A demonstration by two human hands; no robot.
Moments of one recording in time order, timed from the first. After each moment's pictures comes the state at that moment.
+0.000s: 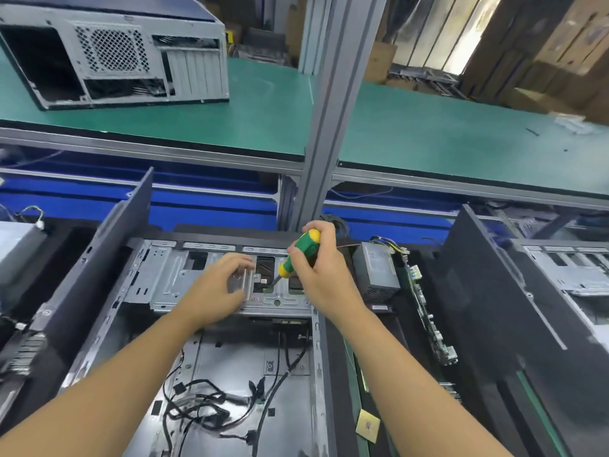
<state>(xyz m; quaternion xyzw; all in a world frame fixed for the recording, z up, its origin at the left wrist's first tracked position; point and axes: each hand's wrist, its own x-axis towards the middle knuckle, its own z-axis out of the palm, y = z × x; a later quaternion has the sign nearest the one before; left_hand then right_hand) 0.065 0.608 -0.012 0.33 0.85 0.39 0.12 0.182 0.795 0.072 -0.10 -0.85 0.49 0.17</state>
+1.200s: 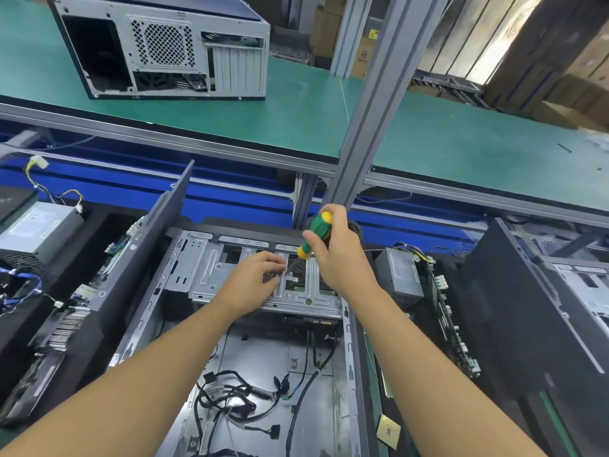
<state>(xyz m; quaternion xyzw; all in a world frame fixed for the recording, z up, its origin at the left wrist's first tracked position) 0.057 0.609 -0.020 0.33 0.86 0.39 0.07 0.138 0.772 0.084 -0.09 -0.90 0.40 0.15</state>
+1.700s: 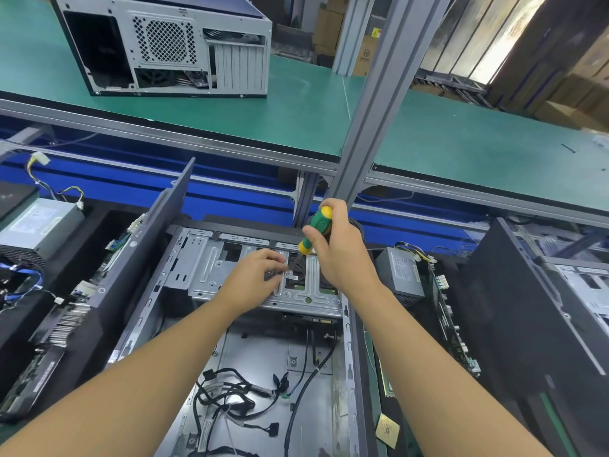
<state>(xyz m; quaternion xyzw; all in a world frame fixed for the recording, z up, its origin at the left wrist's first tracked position) 0.059 0.613 -0.018 0.33 0.86 0.39 0.07 0.138 0.772 0.088 -0.08 -0.90 0.39 0.16</state>
